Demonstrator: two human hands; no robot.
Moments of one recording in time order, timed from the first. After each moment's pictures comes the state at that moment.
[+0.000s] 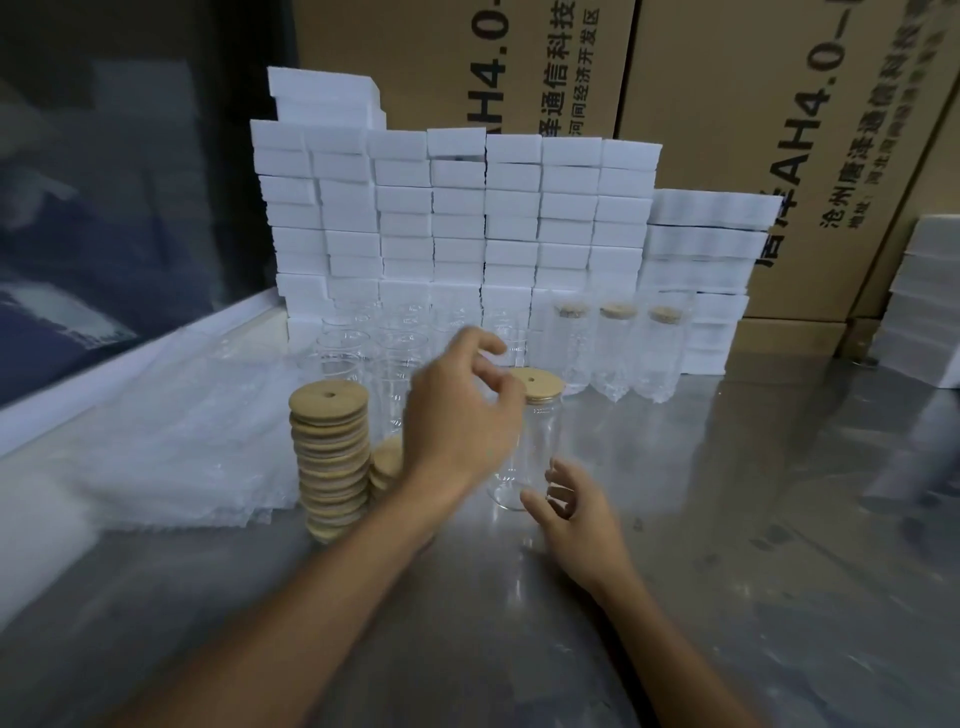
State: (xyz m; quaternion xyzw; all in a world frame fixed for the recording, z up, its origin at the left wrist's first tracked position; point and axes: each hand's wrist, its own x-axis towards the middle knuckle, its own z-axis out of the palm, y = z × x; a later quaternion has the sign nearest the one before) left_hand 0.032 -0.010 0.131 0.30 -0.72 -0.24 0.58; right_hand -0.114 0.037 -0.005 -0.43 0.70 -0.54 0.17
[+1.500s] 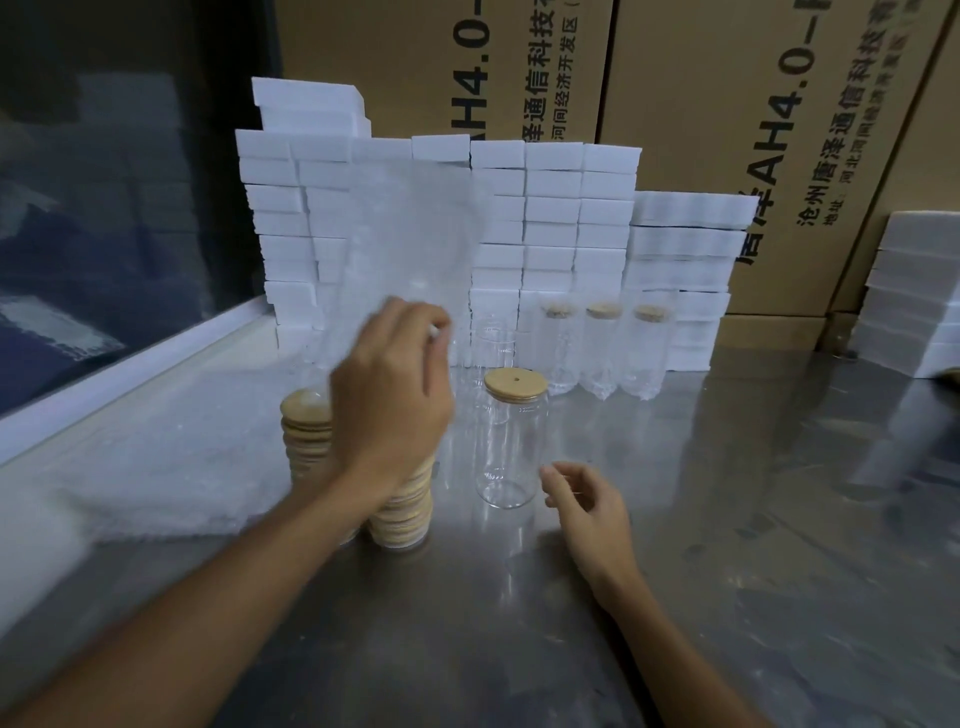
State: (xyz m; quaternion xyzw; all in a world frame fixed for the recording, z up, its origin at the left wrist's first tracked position) left_hand 0.071 -0.024 0.150 0.23 -0.76 0.05 0.61; right_hand -0.109 0.055 0.008 -0.36 0.64 -0.65 0.16
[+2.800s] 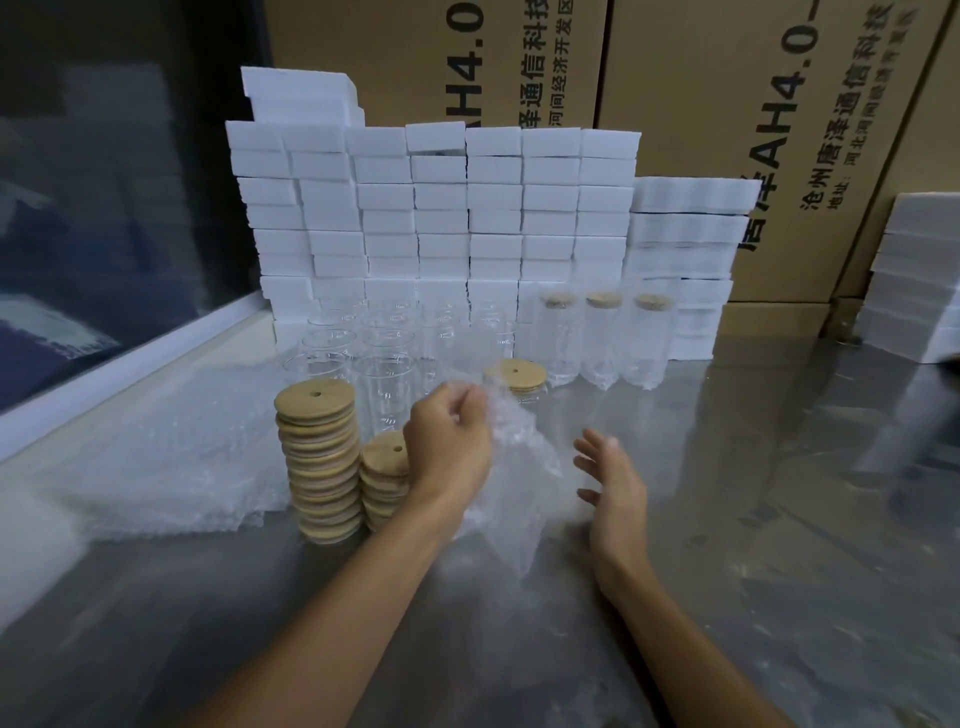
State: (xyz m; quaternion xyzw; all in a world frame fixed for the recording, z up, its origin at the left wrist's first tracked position) left_hand 0.020 -0.011 0.101 0.37 -0.64 -0.42 0.53; right_hand -0.115 0.050 0.007 -0.30 0.57 -0.75 0.15
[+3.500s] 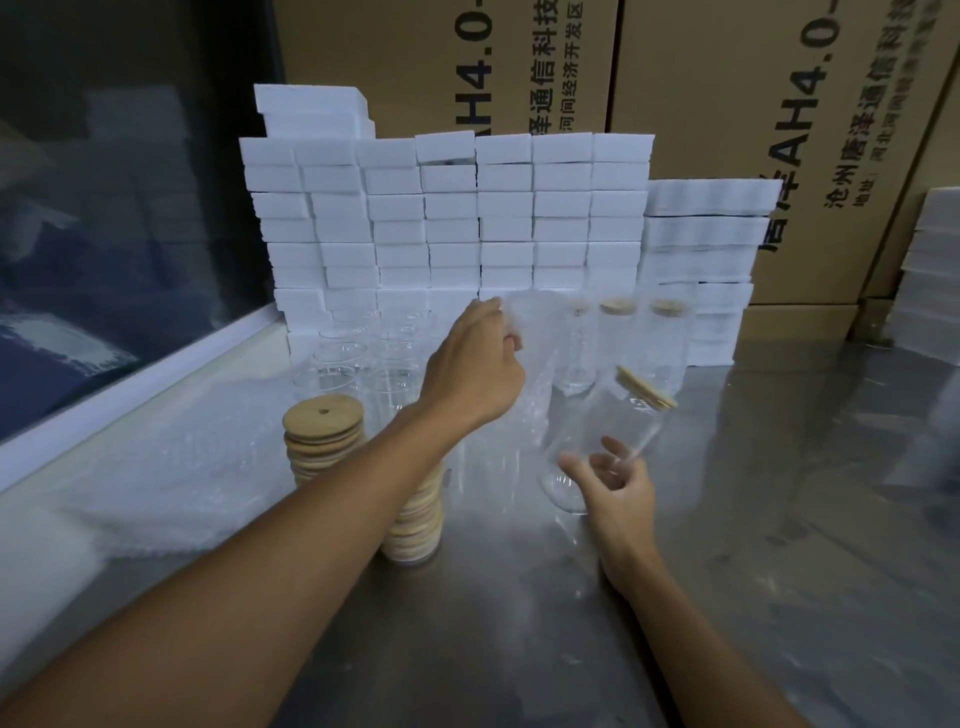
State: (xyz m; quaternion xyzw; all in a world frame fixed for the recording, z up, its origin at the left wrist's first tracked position) left_hand -0.003 -0.059 0.163 0.31 -0.85 -0.14 0.39; right_hand -0.134 0.025 0.004 -0.26 0.58 -0.75 0.19
